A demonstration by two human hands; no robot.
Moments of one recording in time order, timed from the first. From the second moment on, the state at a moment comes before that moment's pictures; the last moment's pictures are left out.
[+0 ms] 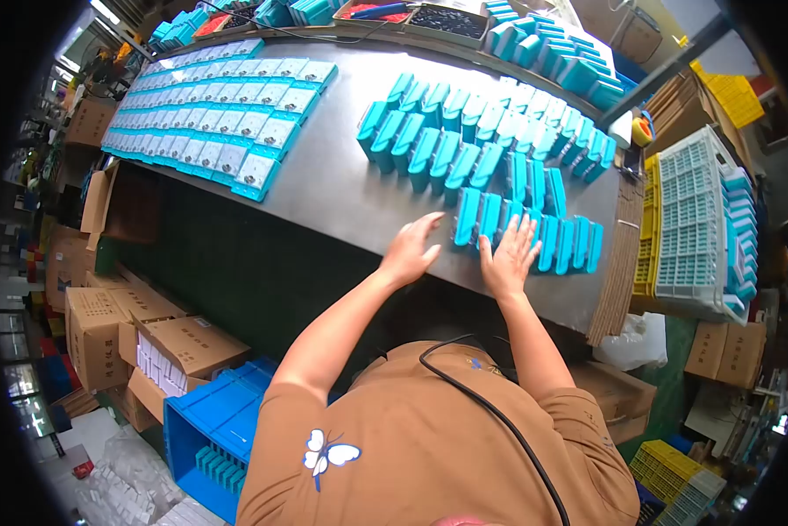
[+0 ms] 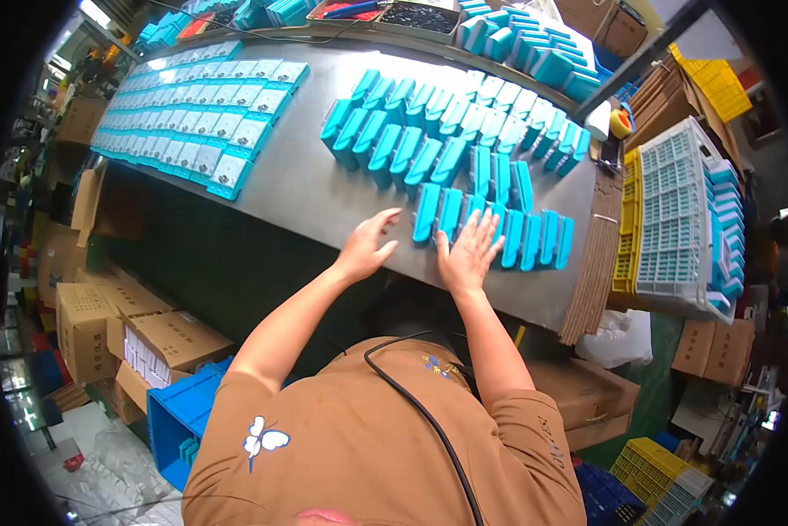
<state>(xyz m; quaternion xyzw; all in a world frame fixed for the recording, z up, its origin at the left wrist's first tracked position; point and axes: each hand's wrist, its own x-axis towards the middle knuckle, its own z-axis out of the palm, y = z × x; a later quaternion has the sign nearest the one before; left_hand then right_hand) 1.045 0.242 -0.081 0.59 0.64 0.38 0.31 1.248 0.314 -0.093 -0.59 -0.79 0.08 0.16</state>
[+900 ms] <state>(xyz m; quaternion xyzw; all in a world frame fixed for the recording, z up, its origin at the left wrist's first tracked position) 0.816 0.310 -0.013 0.69 0.46 0.42 0.37 1.151 0.331 -0.085 -0.81 -0.58 -0.08 0.04</state>
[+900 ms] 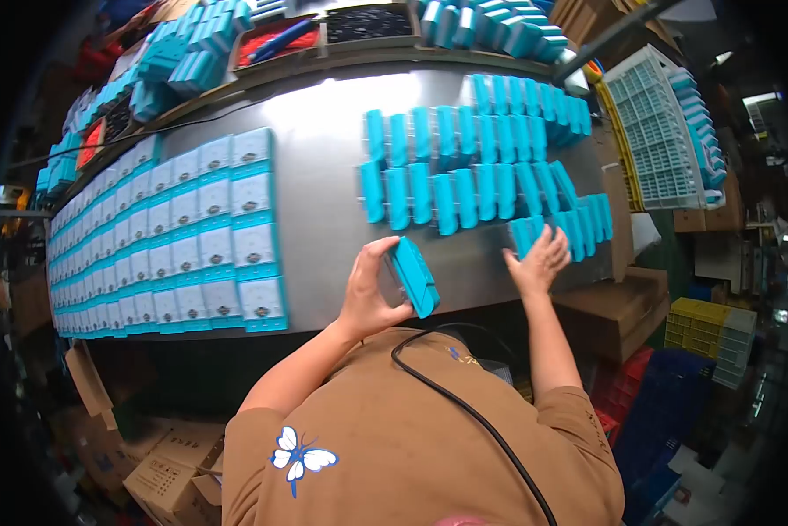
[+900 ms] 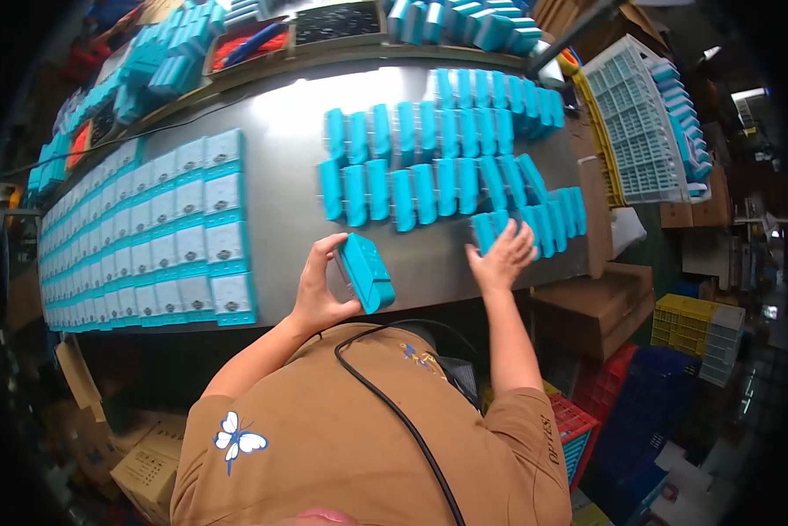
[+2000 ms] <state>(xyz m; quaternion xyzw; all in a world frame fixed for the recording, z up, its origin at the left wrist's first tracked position) 0.224 0.627 -0.052 0.74 0.65 0.15 0.04 0.515 0.598 -0.062 -0.48 -0.40 0.70 0.34</state>
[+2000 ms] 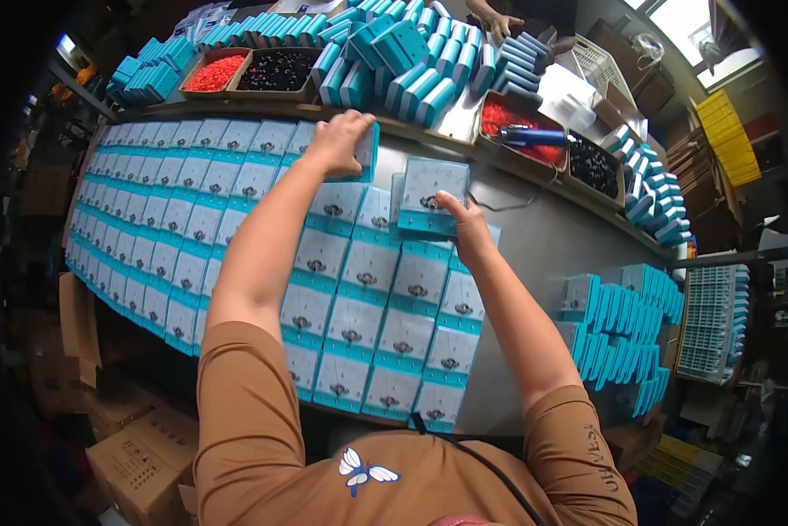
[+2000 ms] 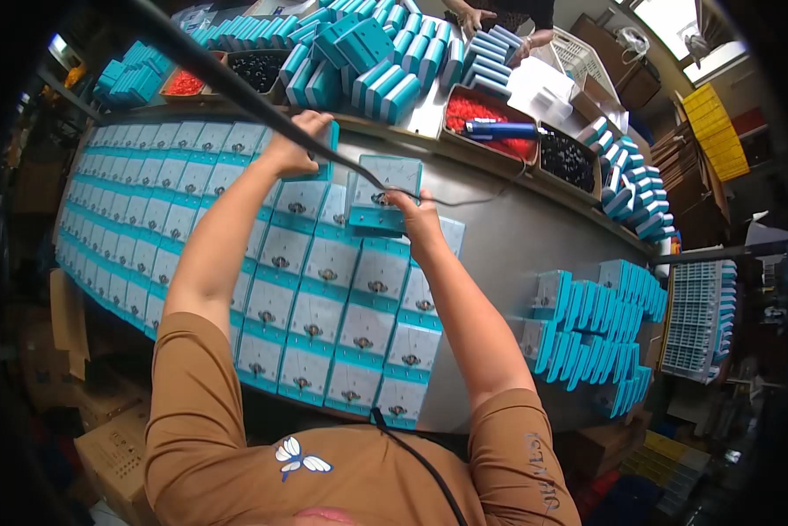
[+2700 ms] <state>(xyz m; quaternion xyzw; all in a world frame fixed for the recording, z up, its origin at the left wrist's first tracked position) 0.254 0.630 -0.148 0.74 0.66 0.07 0.11 0.517 0.695 -0.171 -0.76 -0.53 0.24 0.31</state>
